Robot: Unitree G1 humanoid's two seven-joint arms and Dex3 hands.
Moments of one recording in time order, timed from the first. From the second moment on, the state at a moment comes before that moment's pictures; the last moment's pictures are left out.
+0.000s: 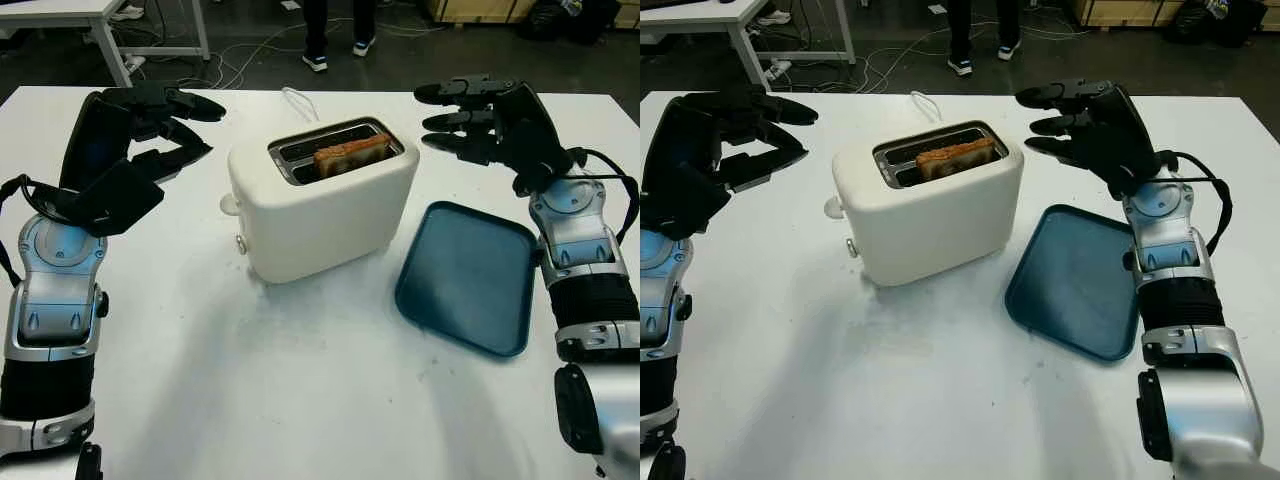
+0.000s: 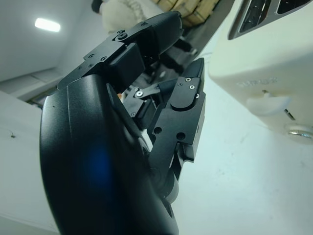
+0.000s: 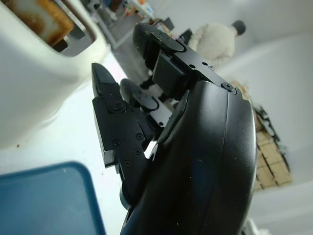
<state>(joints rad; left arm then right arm) -0.40 0.43 0.14 -0.18 0.12 0.06 -0.20 -0.79 -0.45 -0.06 0.54 -0.07 -0.20 0.30</state>
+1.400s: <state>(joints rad) -0.40 0.43 0.14 -0.18 0.11 0.06 -0.20 -1.02 -0.44 0.33 0.46 -0.45 -0.30 0.49</state>
